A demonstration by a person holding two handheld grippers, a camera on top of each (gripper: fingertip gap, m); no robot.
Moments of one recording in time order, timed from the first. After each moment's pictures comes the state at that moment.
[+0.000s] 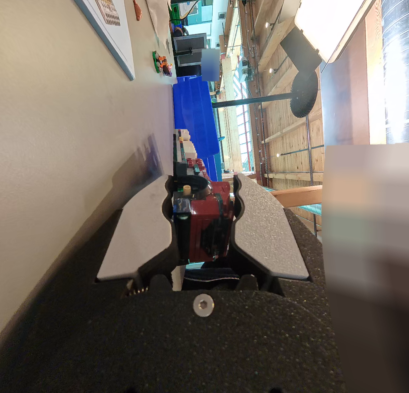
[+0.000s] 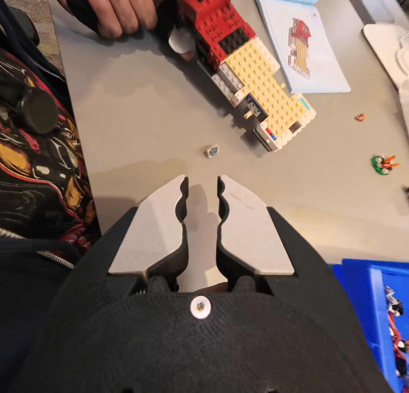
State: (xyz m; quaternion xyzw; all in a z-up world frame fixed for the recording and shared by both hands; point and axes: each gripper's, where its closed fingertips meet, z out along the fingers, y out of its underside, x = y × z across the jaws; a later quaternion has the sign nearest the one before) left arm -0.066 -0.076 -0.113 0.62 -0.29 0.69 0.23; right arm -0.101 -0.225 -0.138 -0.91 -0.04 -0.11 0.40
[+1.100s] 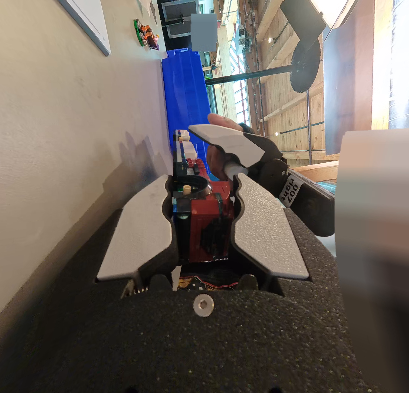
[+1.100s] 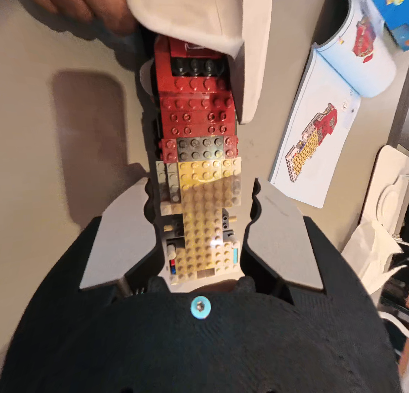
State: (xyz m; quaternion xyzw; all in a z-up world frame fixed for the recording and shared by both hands) left arm -0.073 -0.089 -0.107 0.60 -0.33 0.69 0.26; right arm -0.059 -0.109 -0.140 -0.91 -0.31 -0.14 0.25
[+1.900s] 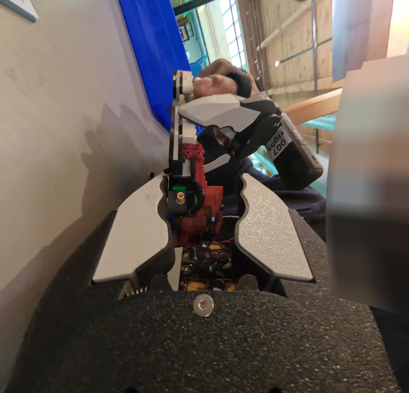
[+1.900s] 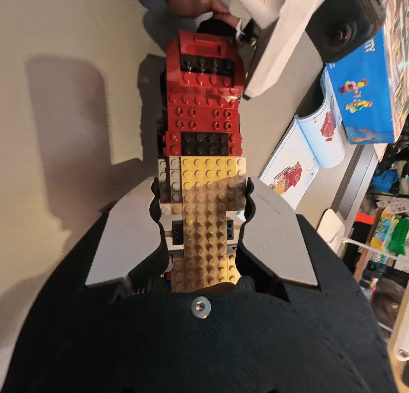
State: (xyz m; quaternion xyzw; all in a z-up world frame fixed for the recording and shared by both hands) left arm -0.101 -0.090 -0.092 0.51 -0.45 0.67 0.30; right arm -0.068 -0.102 -0.122 -0.82 -0.47 -0.16 0.29
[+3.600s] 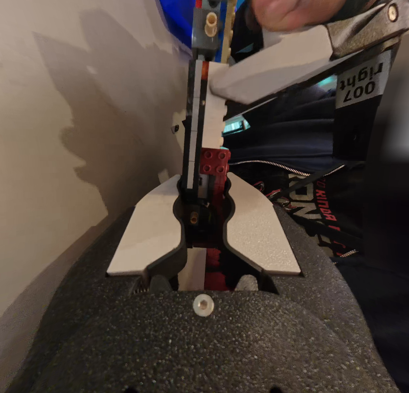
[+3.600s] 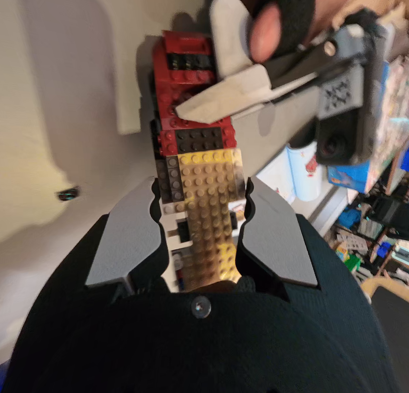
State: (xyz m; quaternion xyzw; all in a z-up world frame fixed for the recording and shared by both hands) left arm -0.113 -0.092 -0.124 0.45 -0.62 0.53 0.35; right arm -0.063 -0.083 -0.119 -0.76 -0.58 -0.19 0.24
